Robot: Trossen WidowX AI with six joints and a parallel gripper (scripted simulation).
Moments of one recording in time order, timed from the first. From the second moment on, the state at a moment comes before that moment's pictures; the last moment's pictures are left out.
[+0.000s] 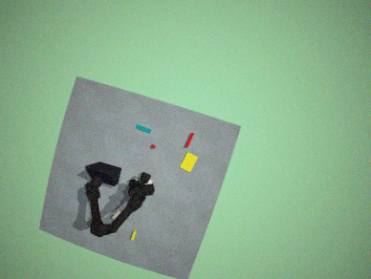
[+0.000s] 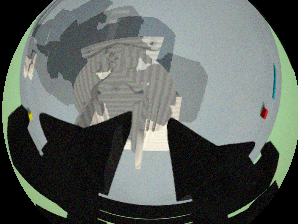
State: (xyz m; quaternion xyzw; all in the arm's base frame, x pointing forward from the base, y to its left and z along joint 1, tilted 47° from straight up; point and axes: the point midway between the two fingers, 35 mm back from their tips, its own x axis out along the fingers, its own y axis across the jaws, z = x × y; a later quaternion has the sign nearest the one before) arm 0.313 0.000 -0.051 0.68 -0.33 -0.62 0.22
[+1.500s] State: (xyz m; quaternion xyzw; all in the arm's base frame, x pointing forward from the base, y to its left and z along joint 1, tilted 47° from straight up) arm 0.312 0.050 -0.007 0.69 -0.32 -0.61 0.23
